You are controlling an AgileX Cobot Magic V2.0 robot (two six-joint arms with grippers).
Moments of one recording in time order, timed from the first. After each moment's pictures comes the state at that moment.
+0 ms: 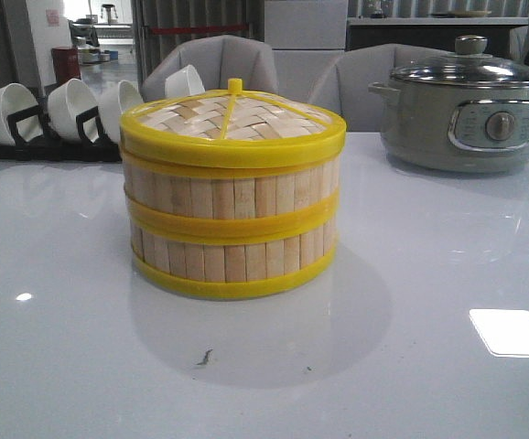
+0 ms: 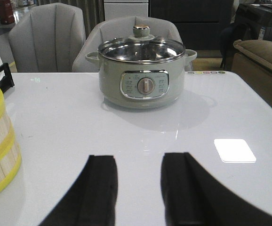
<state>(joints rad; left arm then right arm) -0.10 0.19 -0.38 0.13 0.49 -0.13 -0.08 0.28 -0.21 0.06 0.07 0.01</state>
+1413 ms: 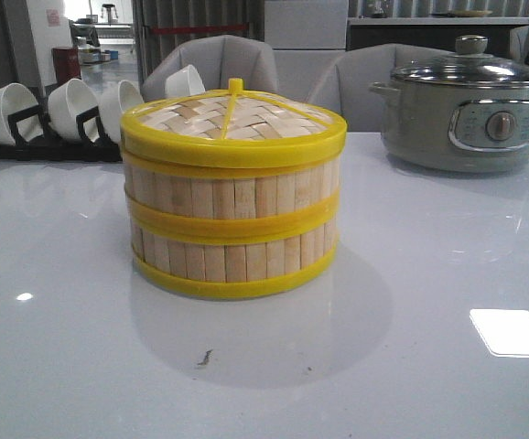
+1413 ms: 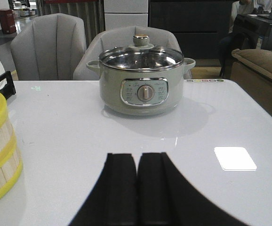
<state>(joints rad) -0.10 0.19 -0.38 0.13 0.49 -0.13 -0.08 0.23 -0.20 0.06 0.09 0.01</state>
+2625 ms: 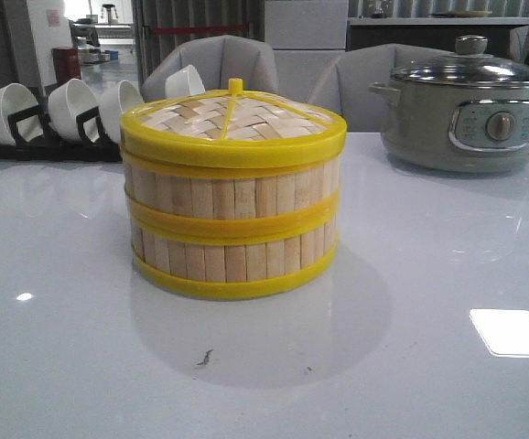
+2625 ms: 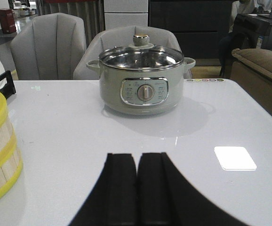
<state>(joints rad) -0.10 0.19 -0.35 0.14 0.42 -0.13 -0.08 0.23 -0.20 0.06 0.09 0.01</state>
